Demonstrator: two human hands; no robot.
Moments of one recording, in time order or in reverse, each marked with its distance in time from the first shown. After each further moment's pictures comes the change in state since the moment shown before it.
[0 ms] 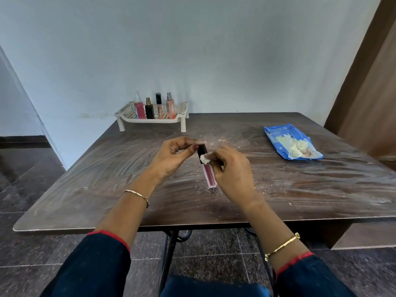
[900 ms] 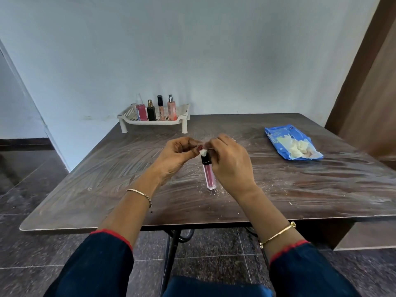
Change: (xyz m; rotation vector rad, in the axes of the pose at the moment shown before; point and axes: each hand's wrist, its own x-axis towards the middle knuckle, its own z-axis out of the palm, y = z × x) left_hand -0.004 0.012 0.002 -0.111 -0.057 -0.044; right_hand 0.015 -0.017 -0.007 -0.167 0.098 -0.168
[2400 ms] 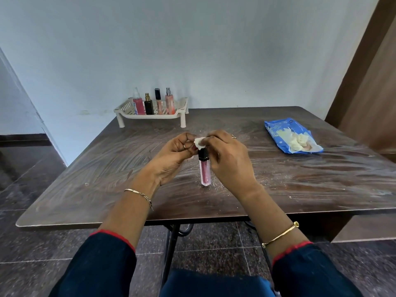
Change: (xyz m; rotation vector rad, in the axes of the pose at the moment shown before) left_hand -0.005 -0.011 0.002 -0.230 -0.121 -0.054; right_hand -0.006 0.001 -0.003 0.116 0.022 -0.093
